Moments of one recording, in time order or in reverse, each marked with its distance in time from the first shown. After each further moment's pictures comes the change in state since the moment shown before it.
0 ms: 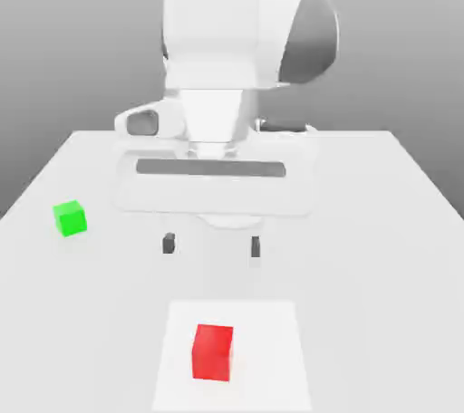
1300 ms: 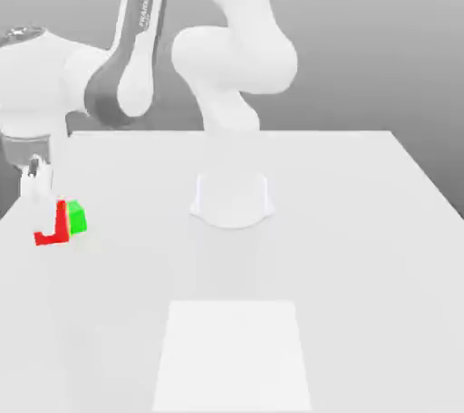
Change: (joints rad) arm -0.652 -0.105 -0.335 -0.245 -0.207 0.017 0.670
